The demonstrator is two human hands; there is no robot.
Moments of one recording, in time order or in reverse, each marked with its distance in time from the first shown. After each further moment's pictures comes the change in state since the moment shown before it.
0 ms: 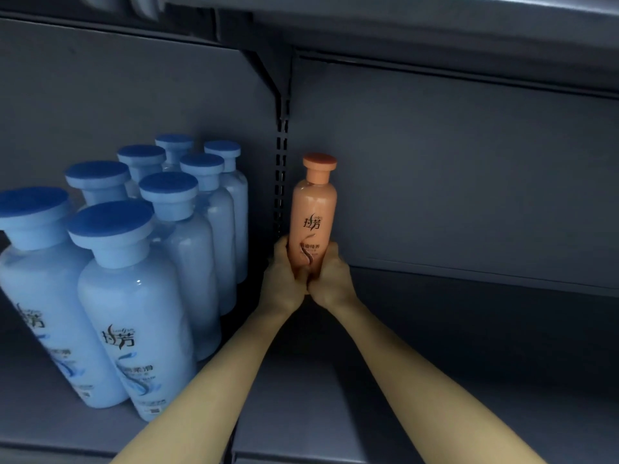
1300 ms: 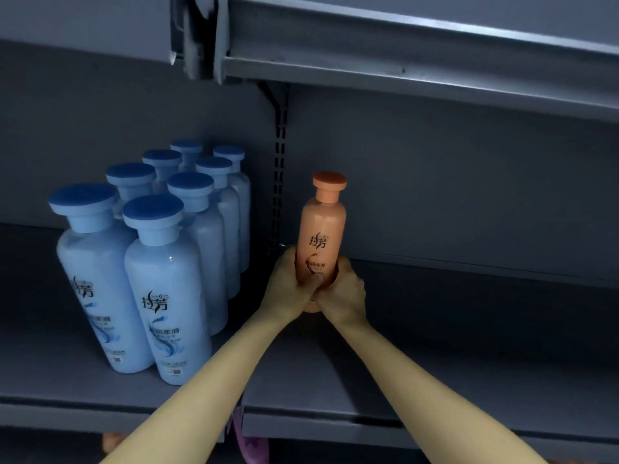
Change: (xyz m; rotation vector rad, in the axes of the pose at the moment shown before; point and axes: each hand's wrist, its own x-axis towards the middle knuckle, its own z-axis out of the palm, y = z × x) left_hand -0.053 0.028 -0.013 -0.092 -0.108 0.062; right_hand -0.069 -0.011 -0.018 0.002 0.167 0.047
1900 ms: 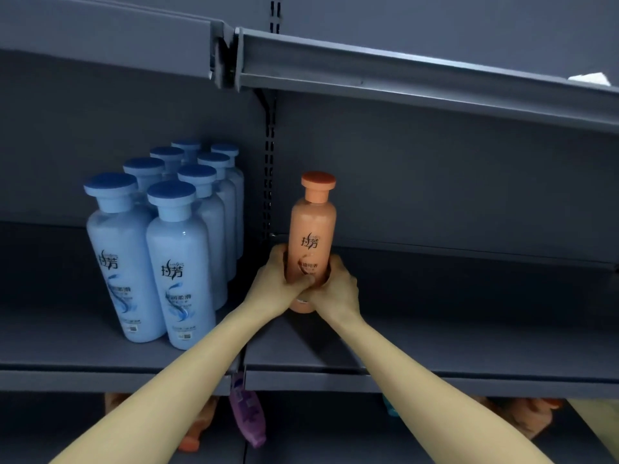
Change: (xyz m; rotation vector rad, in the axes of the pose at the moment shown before) left_hand -0.046 0.017 -0.018 0.069 -0.088 -0.008; right_hand -0.054 -0.014 -0.018 -0.021 -0.020 0.063
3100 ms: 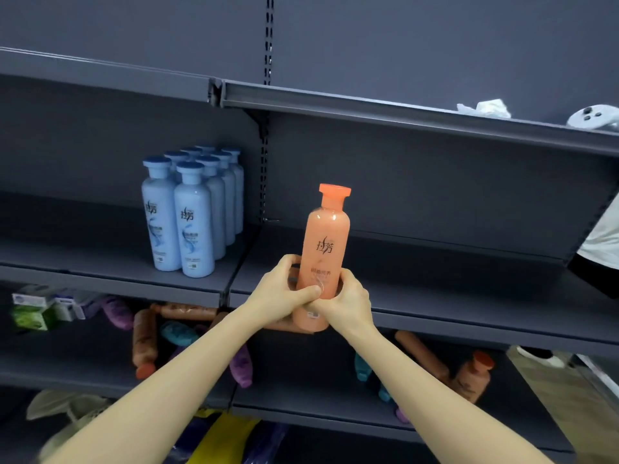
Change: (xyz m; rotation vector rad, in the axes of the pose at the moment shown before) left_hand -0.165 0.079 0.053 0.043 -0.075 0.030; right_hand -0.154 0.030 -0.110 0.071 -0.072 -0.049
